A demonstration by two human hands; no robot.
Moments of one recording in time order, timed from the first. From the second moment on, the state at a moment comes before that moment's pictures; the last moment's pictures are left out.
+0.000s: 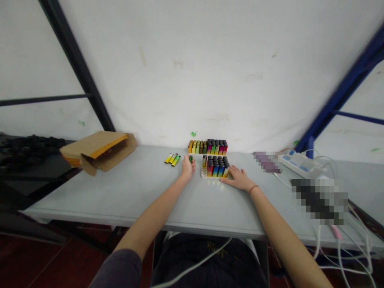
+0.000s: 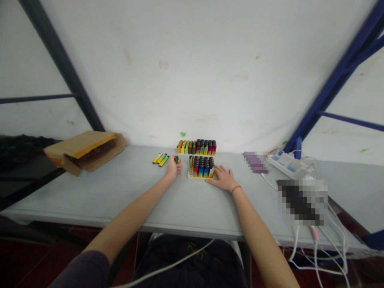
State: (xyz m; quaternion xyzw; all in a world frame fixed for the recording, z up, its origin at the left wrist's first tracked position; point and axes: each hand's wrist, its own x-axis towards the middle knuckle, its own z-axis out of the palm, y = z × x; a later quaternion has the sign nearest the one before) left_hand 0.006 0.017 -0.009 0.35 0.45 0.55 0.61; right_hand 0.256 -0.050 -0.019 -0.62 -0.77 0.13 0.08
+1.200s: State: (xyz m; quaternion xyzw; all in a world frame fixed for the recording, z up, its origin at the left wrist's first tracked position) left_hand -0.009 0.017 -0.003 0.71 0.39 0.49 0.32; right_hand 0.253 -0.053 -0.015 -0.62 -0.77 0.12 0.08
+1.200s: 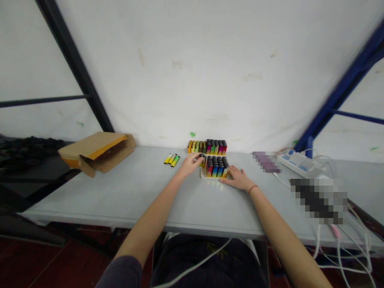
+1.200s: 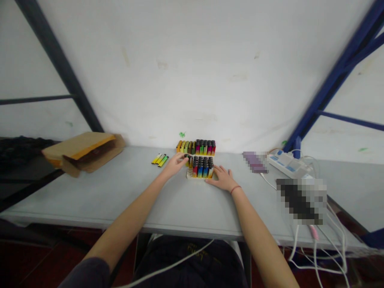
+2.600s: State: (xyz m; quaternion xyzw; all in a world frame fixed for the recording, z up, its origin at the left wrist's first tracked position) left_hand -0.029 0.014 -0.020 0.74 0.66 0.14 0.06; right_hand 0.254 -0.054 -0.015 -0.62 -0.77 0.14 0.08
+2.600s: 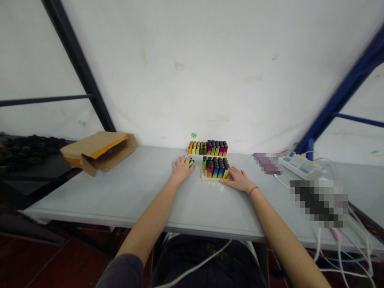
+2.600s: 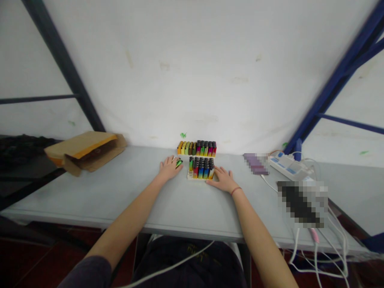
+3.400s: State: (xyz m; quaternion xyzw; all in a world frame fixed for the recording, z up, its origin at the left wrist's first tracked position) left_hand -0.022 0.030 -0.008 0.60 0.62 0.44 0.26; right_hand 0.248 -0.047 -0.023 -0.65 -0.75 0.08 0.11
